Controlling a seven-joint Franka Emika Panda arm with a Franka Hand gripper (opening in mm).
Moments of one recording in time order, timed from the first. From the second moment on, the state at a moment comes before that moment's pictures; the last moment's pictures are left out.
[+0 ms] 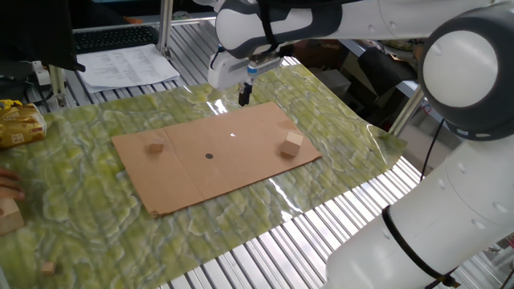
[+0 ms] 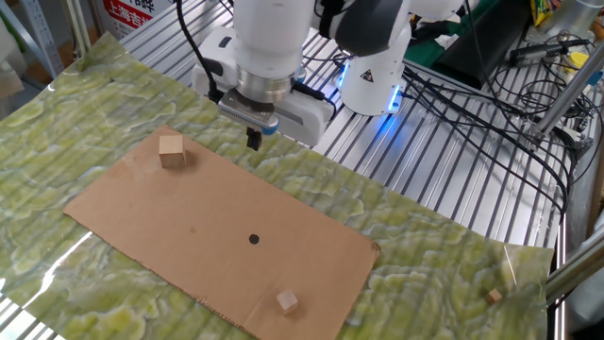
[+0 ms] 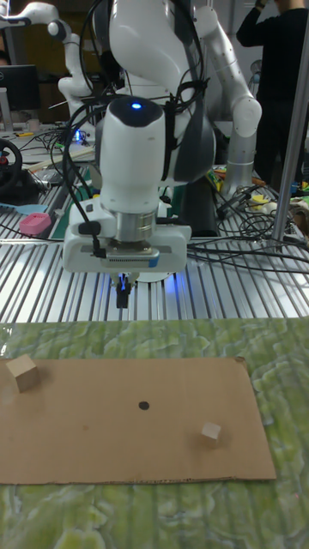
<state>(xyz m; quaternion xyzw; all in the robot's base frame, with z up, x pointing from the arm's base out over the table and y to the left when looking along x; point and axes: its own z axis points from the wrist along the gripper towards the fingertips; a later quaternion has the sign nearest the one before) 0.495 -0.044 0.283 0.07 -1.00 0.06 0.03</state>
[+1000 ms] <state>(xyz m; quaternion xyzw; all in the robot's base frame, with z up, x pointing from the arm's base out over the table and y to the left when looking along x) 0.486 -0.082 0.271 0.04 -1.00 0.02 0.05</state>
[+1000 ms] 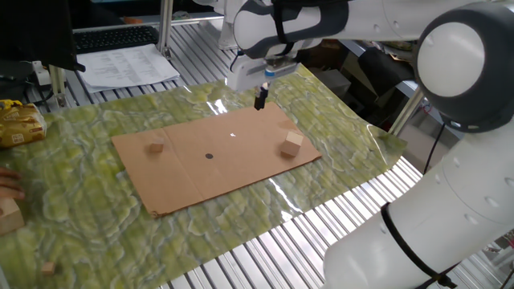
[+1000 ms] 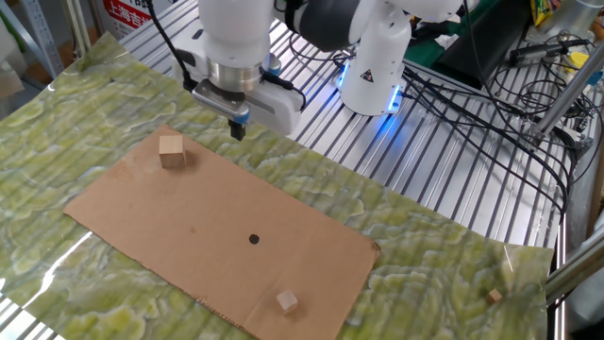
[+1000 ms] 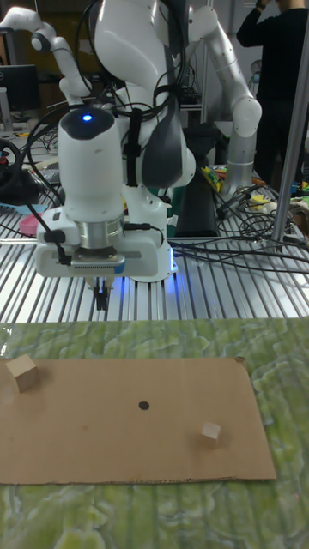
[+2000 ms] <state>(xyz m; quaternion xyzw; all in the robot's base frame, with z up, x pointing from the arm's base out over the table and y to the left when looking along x) 0.487 -0.088 0.267 0.05 -0.99 0.06 0.06</state>
